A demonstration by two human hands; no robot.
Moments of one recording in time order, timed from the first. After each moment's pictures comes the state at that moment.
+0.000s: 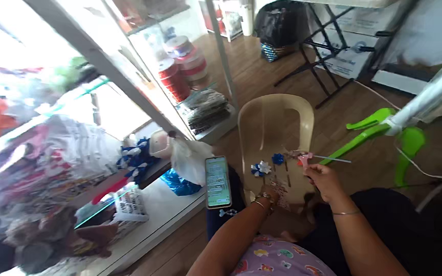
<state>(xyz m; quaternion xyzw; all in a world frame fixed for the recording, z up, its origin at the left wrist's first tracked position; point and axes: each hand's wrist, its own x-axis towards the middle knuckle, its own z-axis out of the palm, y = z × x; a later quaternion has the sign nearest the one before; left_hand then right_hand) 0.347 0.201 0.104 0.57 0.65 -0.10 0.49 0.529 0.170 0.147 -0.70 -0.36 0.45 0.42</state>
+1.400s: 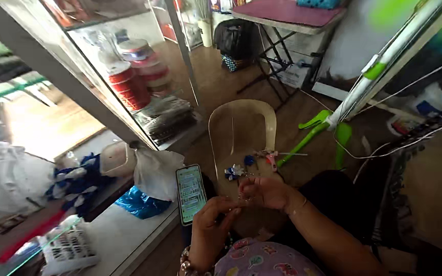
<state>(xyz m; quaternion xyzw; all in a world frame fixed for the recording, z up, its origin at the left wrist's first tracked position) 0.224 0.122 0.217 0.74 0.29 0.50 0.34 0.454 0.147 0.207 -0.35 -0.37 0.76 0.39</state>
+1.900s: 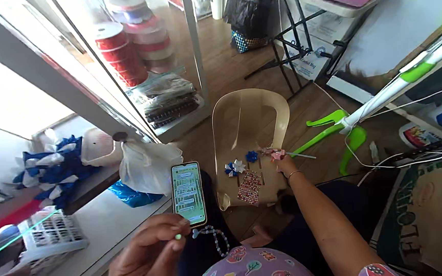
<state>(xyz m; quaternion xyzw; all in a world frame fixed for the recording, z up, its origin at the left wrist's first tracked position) 0.173 0.123 0.261 0.65 0.28 0.60 0.37 0.555 0.270 0.059 -0.83 -0.31 0.40 0.21</state>
